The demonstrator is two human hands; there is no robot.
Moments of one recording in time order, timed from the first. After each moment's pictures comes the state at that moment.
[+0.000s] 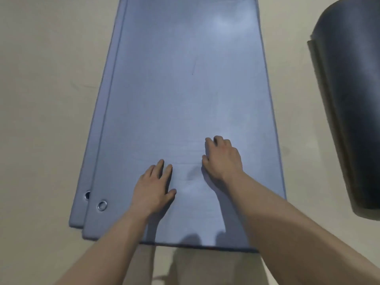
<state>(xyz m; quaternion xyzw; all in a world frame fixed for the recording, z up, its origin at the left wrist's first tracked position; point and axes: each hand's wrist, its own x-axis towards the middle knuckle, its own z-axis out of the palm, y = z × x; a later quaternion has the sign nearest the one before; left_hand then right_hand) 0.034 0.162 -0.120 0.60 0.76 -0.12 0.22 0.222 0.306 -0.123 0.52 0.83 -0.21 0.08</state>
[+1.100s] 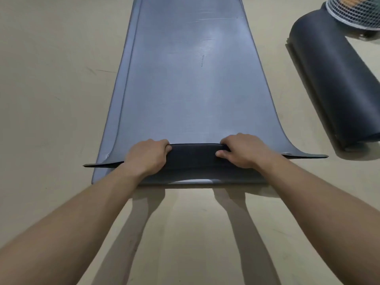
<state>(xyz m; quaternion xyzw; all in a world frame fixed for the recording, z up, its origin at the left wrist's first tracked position) -0.020 0.063 -0.058 0.67 0.73 -0.06 0.12 0.241 0.150 -0.045 0.47 0.86 -0.17 0.14</state>
